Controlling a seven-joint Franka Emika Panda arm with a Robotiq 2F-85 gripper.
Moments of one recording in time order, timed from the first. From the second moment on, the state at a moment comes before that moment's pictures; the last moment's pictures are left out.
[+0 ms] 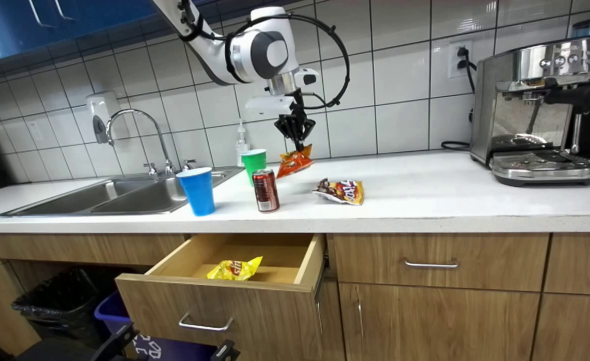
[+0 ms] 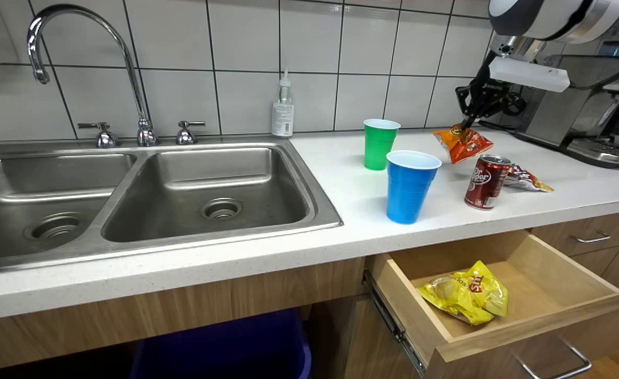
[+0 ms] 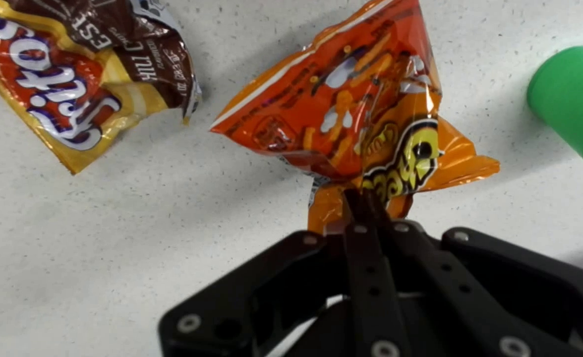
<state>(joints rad) -0.09 0.42 -0.06 -1.81 0.14 2.56 0.02</state>
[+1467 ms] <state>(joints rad) -0.11 0.10 -0.05 -2.08 0.28 2.53 -0.32</state>
